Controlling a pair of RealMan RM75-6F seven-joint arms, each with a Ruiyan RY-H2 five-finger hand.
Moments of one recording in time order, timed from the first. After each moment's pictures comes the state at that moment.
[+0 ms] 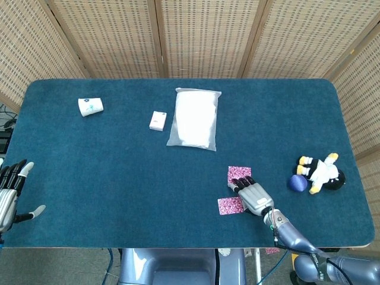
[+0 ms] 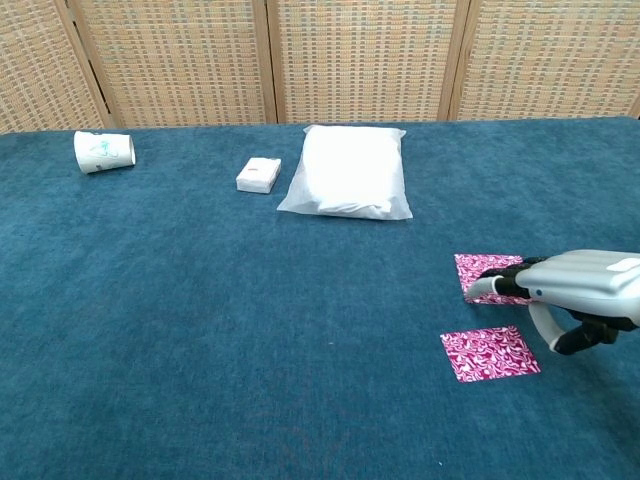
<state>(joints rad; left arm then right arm) -0.09 -1.10 -0.03 -1.62 1.48 1.46 -0.01 0.67 -1.39 -0.02 -1.61 -1.06 0.79 -0.49</state>
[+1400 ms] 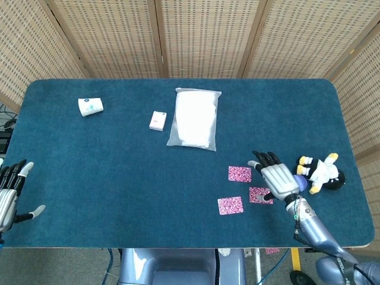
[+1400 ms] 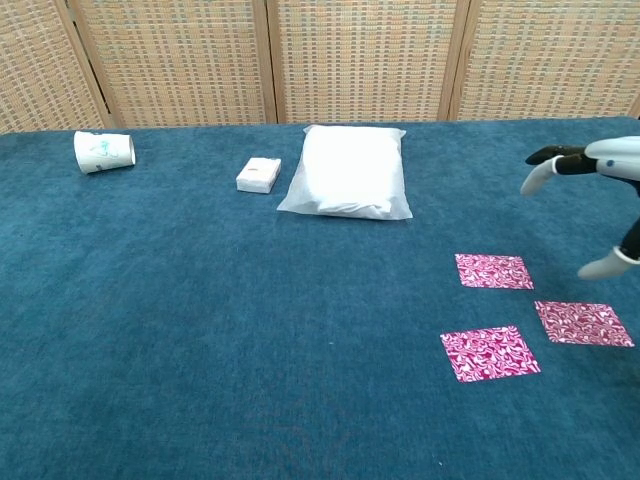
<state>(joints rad) -0.09 -1.10 -0.03 -1.62 1.48 1.45 0.00 0.61 -1.23 0.07 -1.70 -1.11 0.98 -0.28</state>
